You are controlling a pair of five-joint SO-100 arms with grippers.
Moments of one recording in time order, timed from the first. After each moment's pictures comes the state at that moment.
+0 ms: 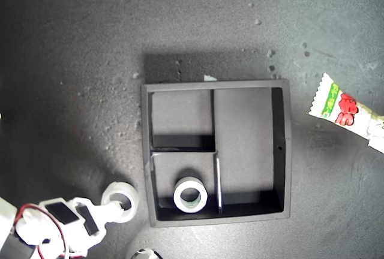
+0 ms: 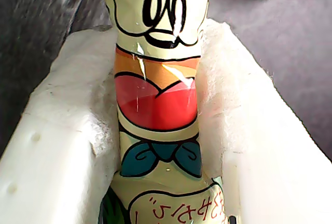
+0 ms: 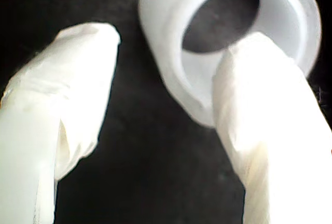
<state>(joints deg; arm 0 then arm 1) 37.4 93.4 100.9 59.4 -70.1 -7.6 143.0 120.5 62.5 134.4</state>
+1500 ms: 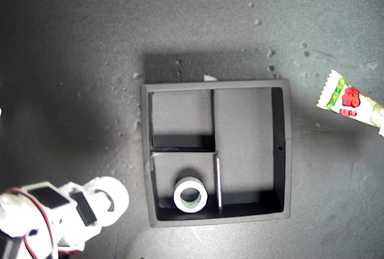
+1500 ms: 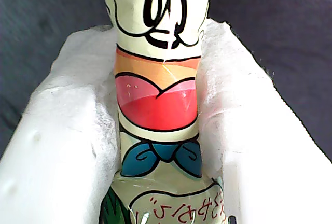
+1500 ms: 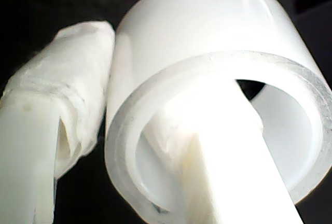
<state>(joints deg) 24.2 99.1 82.7 81.7 -58.3 -0.1 130.7 112.6 76.9 109.4</state>
